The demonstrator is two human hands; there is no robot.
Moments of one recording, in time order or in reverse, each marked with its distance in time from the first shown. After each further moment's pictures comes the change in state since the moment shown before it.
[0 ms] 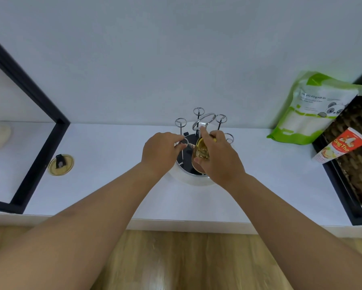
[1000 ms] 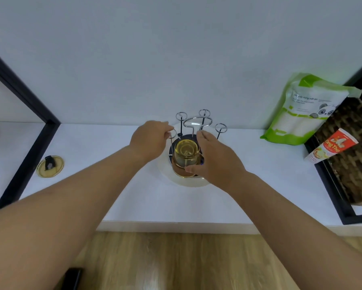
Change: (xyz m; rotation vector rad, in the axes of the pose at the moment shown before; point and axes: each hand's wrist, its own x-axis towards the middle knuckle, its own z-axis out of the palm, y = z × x) left_hand 0.038 -0.022 -0.008 0.118 -0.096 0.090; right_hand -0.007 -0.015 -0.037 -0.087 -0.192 -0.032
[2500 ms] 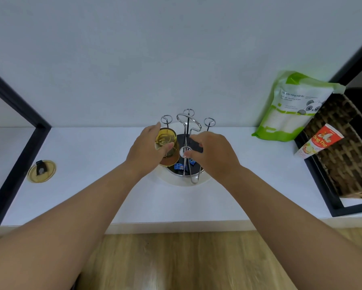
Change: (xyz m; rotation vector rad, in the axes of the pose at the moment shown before) left_hand -0.022 0.015 0.021 -0.334 0.017 -0.159; right_hand 0.010 0.018 0.002 0.138 0.173 0.053
